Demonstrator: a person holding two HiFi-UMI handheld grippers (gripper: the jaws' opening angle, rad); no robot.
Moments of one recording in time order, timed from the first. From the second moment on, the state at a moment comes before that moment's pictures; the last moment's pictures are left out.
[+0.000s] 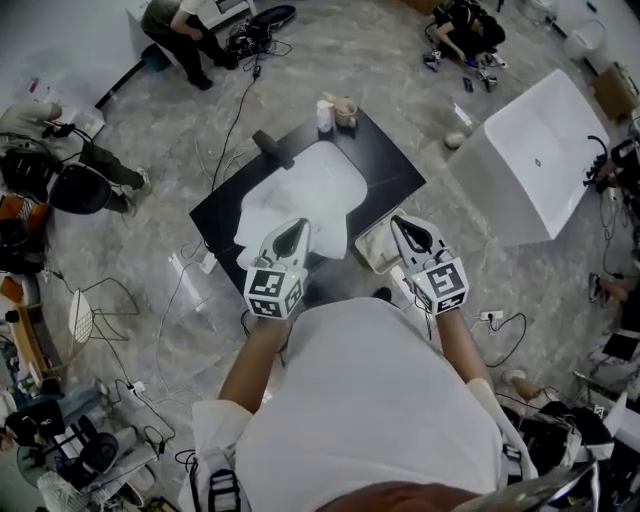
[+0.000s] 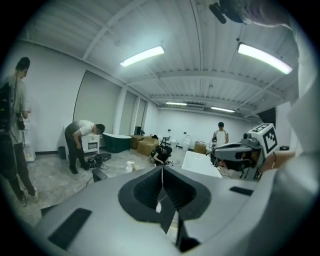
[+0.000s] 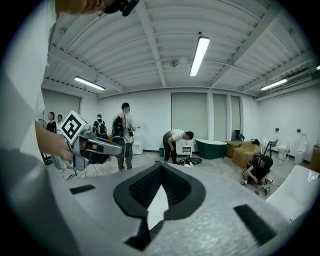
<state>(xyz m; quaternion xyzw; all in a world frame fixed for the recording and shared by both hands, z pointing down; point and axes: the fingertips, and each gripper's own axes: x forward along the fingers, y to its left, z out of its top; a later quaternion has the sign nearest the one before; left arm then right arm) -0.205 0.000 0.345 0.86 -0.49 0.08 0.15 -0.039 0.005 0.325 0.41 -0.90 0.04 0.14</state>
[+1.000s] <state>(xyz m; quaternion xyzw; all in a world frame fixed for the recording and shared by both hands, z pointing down) -0.288 -0.031 0.627 0.78 -0.47 0.34 0.23 -0.103 -0.016 0.445 0.37 -0.89 0.17 0.20</state>
